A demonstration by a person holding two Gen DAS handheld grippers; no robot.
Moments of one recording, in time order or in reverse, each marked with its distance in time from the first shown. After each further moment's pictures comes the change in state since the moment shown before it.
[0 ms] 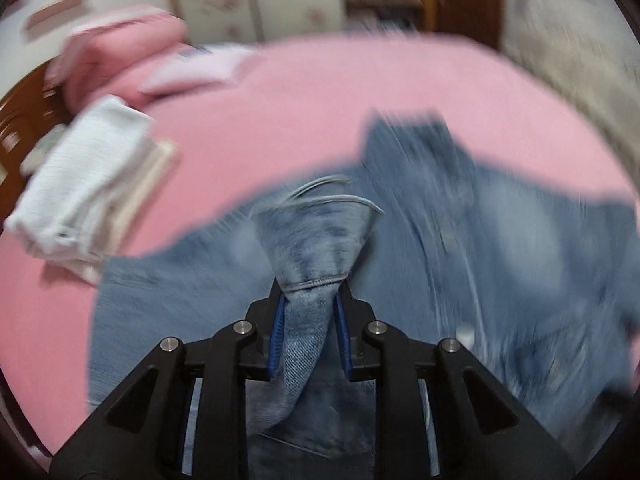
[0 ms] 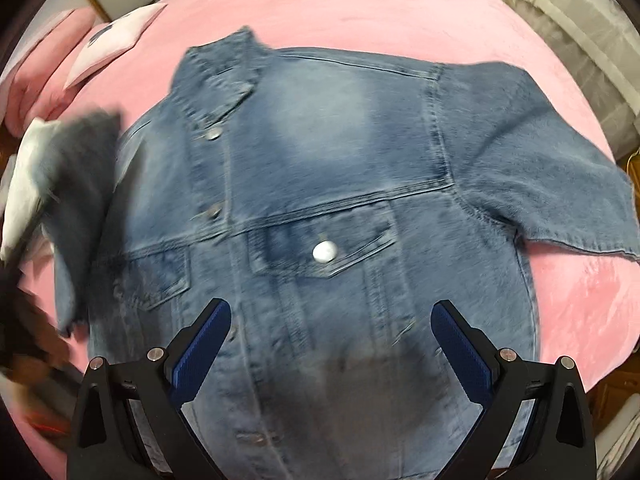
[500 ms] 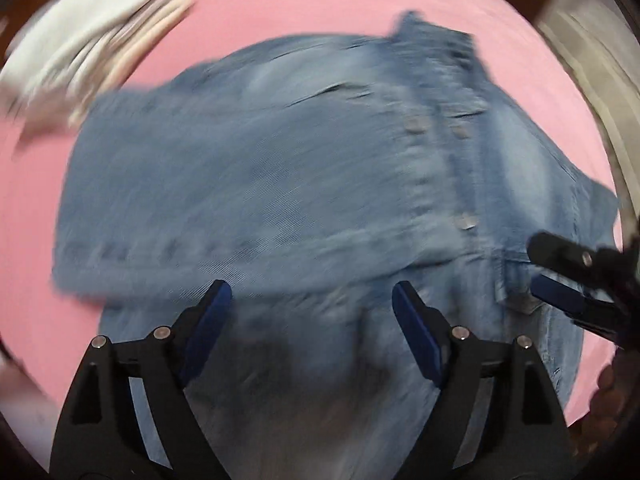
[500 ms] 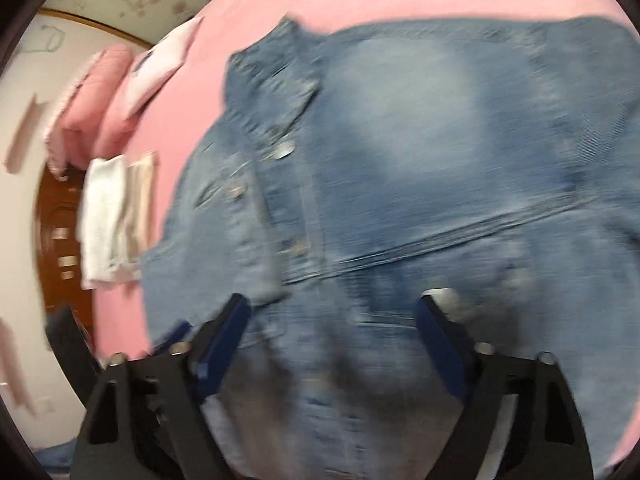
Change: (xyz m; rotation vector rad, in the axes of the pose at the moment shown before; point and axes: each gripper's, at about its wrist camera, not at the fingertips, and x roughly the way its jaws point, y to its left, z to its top) left arm -0.017 0.068 -0.035 -0.317 0.370 -0.116; right arm 0.072 0.035 0.040 0.068 0.153 0.470
